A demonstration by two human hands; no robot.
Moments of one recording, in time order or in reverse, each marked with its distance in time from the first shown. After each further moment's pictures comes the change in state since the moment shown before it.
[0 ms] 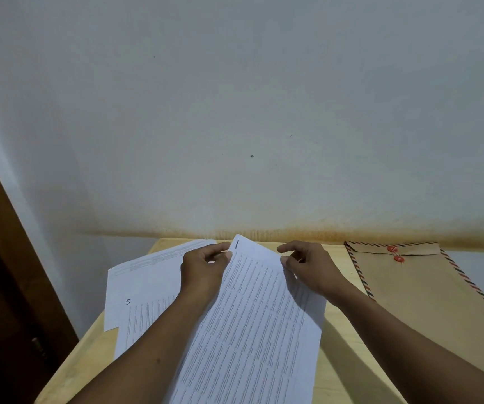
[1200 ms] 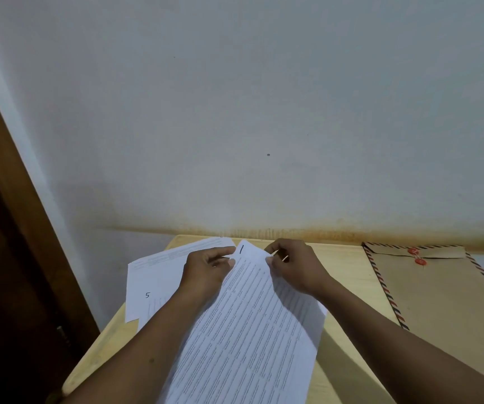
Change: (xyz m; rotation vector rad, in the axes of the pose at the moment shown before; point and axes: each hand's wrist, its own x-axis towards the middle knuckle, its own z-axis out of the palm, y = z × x) left_hand 0.002 -0.007 -0.032 0.028 -0.079 -0.069; right_hand 0.001 -0.039 0.041 -0.143 -0.087 -0.102
